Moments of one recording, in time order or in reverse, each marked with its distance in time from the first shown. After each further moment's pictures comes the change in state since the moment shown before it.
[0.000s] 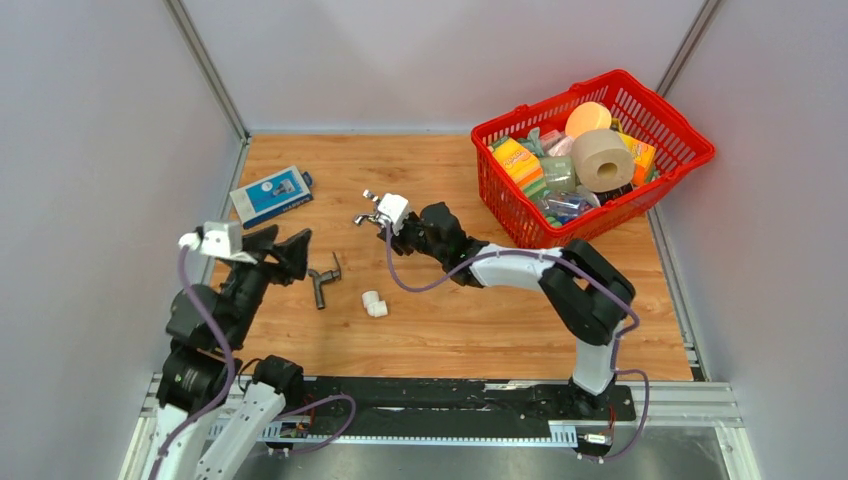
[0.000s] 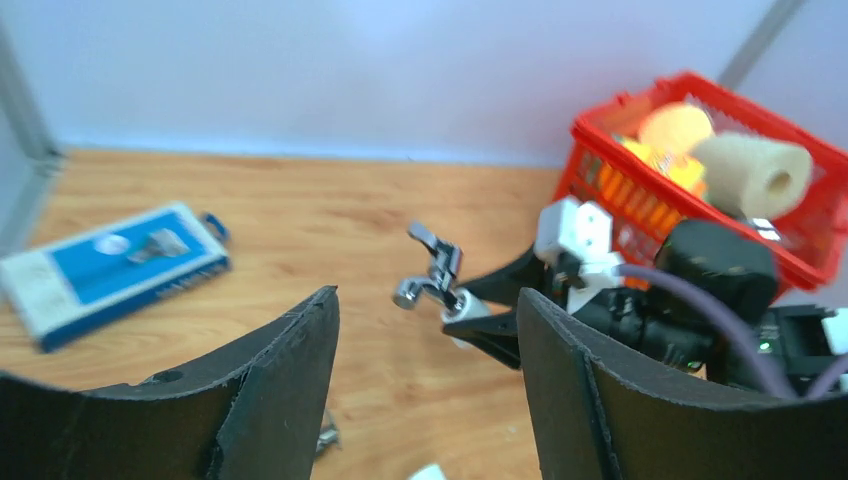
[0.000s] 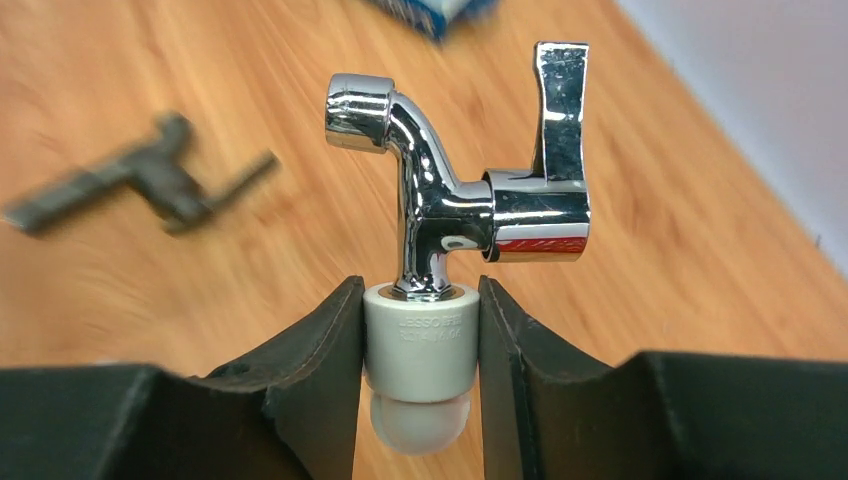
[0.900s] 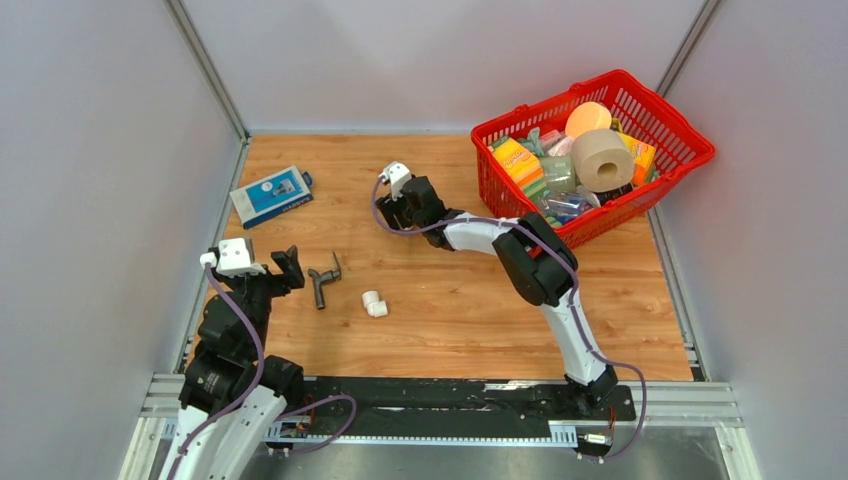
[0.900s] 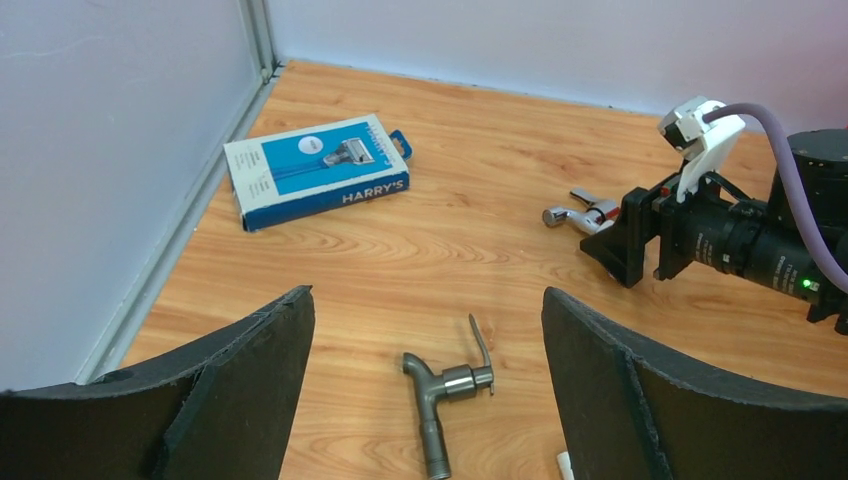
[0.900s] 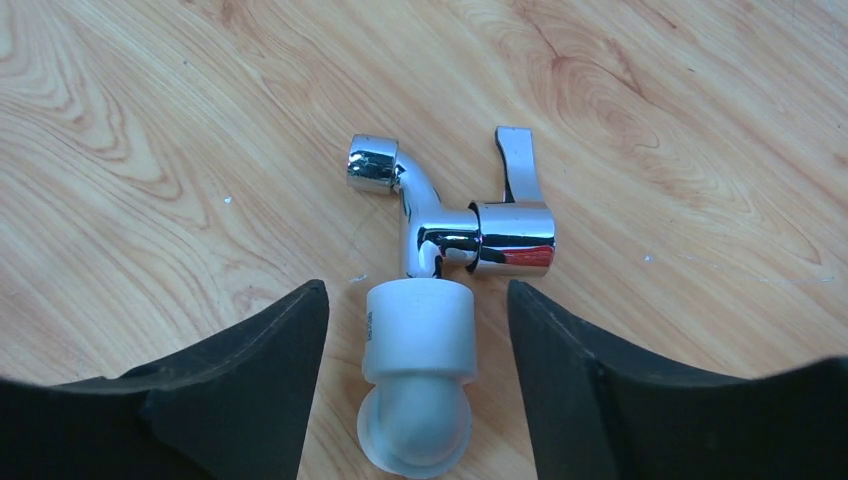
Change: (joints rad) left arm 0.005 -0.193 -0.215 -0.066 -0.383 0.134; right arm -0.154 0.485 0.497 -0.304 0.215 0.219
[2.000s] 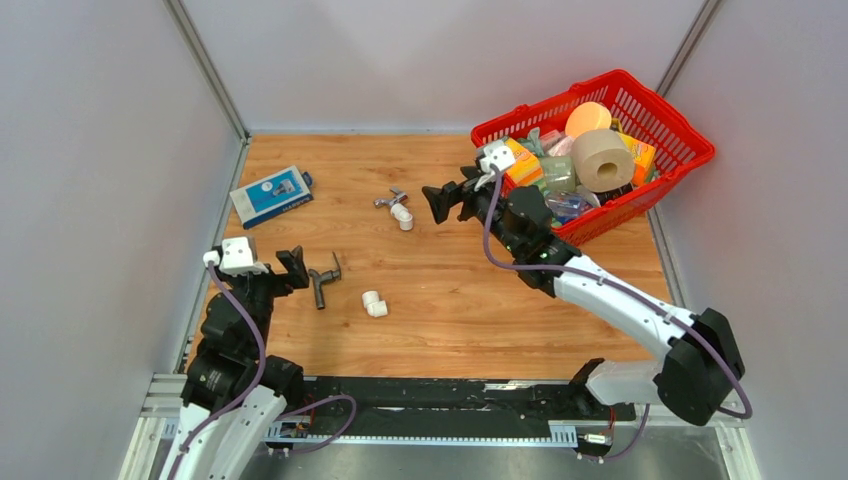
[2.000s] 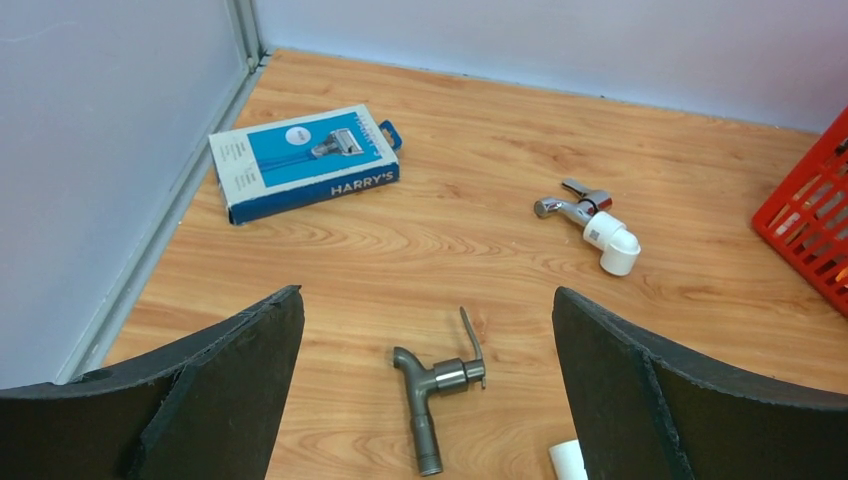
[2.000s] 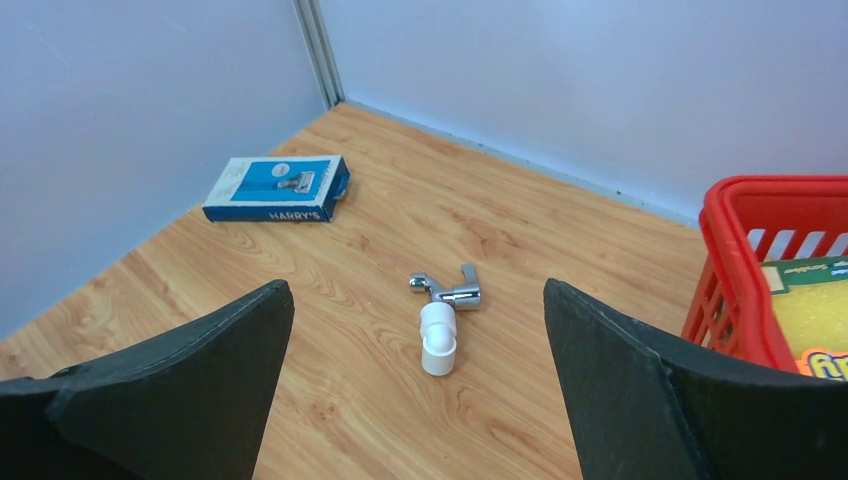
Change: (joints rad) left arm 0.003 0.004 -0.011 0.003 0.018 -0.014; right arm -0.006 -0.976 -0.602 0.116 0.022 0.185
